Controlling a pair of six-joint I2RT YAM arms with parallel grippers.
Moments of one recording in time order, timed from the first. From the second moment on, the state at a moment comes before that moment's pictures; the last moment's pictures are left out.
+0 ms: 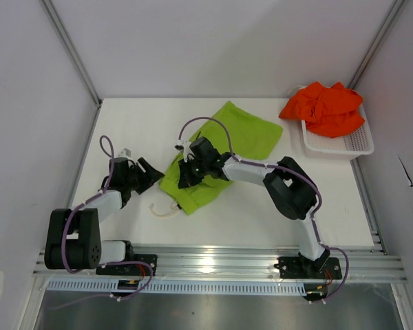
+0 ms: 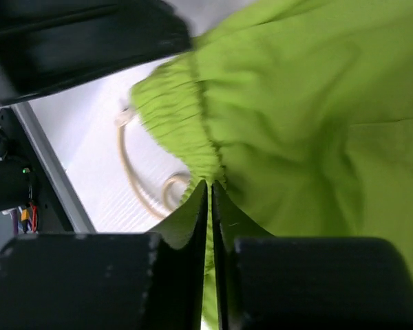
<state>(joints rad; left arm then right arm) 0.02 1.30 0.44 0.15 0.32 -0.69 0.86 2.07 1.47 -0.13 -0.42 0.34</state>
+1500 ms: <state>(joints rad) -0.16 1.61 0.26 0.98 0.25 -0.83 0.69 2.28 1.47 0.10 -0.73 0.64</state>
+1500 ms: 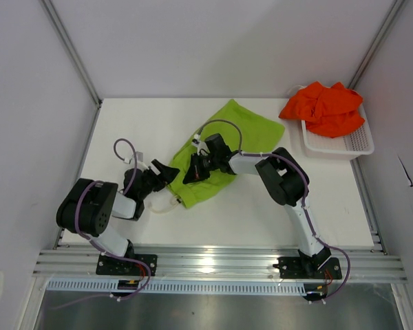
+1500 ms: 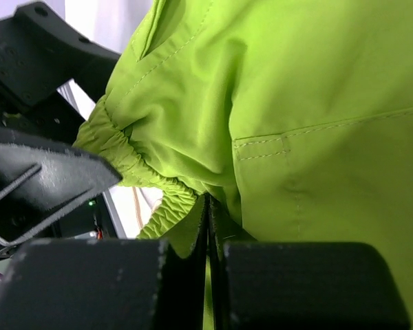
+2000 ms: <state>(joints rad) -0.22 1.56 0.17 1.02 0.21 -0.86 0.69 2.28 1.44 0.15 -0.75 0.70</state>
